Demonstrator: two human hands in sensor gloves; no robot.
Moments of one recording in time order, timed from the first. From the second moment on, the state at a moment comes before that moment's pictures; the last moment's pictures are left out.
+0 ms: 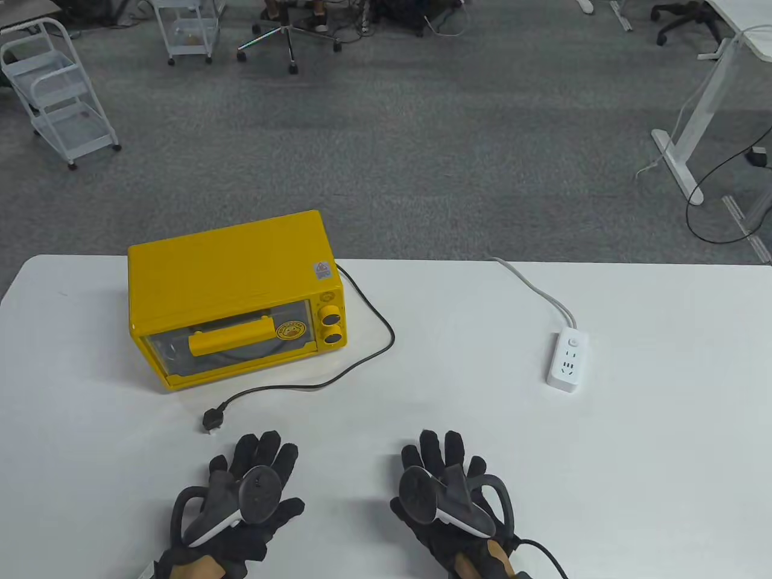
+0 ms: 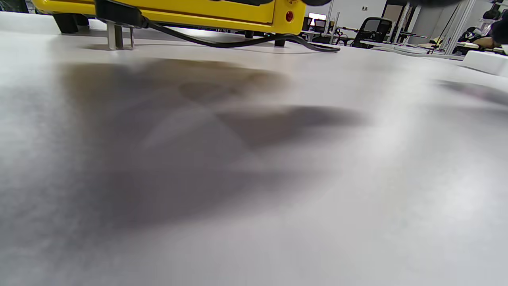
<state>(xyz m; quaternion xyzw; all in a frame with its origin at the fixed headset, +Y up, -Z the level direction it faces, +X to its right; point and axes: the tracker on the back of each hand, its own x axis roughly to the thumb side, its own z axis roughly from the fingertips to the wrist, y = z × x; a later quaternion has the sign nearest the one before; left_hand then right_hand) -0.228 -0.753 -0.249 -0.14 -0.09 0.03 0.99 0.061 -0.751 -0.256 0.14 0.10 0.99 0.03</state>
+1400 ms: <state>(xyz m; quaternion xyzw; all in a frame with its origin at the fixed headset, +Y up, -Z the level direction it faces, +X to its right) -0.245 -0.763 -0.263 -0.17 -0.07 0.05 0.98 0.285 -0.761 -0.482 -0.27 0.03 0.96 -0.01</state>
